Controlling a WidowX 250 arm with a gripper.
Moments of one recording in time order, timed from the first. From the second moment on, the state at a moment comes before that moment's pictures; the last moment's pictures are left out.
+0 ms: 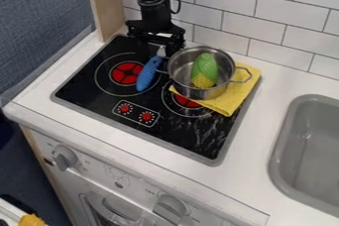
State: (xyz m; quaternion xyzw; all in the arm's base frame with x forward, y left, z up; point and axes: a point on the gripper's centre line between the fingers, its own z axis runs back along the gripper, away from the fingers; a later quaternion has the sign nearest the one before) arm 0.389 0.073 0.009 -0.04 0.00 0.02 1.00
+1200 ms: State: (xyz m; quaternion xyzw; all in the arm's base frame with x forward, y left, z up) arm 0.385 0.105 0.059 -0.08 -0.01 0.03 1.00
